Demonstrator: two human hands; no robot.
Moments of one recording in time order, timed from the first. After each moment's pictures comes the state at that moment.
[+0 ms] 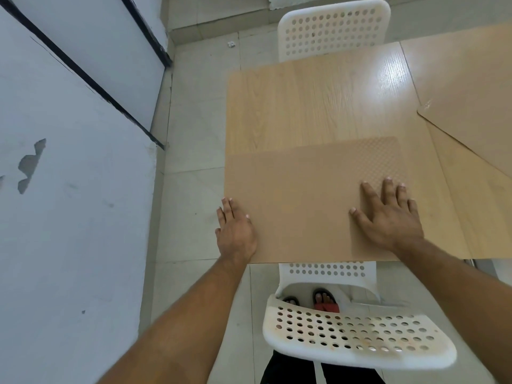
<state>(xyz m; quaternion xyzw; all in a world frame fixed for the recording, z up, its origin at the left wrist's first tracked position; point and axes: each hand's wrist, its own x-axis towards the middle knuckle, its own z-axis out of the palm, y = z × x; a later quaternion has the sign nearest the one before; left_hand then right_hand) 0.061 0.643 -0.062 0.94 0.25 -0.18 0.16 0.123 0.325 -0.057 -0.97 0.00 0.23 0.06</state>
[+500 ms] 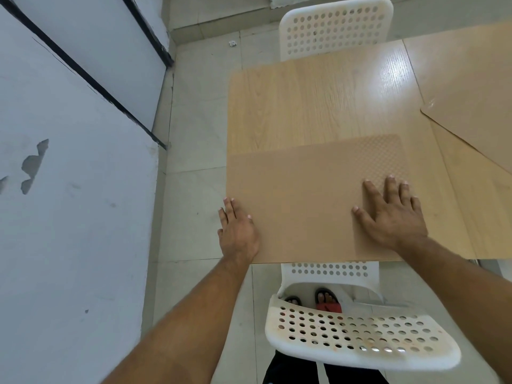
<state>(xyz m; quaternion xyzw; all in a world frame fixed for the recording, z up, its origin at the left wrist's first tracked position) 0.061 0.641 -0.060 0.94 0.26 -0.18 0.16 0.125 0.323 -0.059 -0.97 -0.01 0.22 0.05</state>
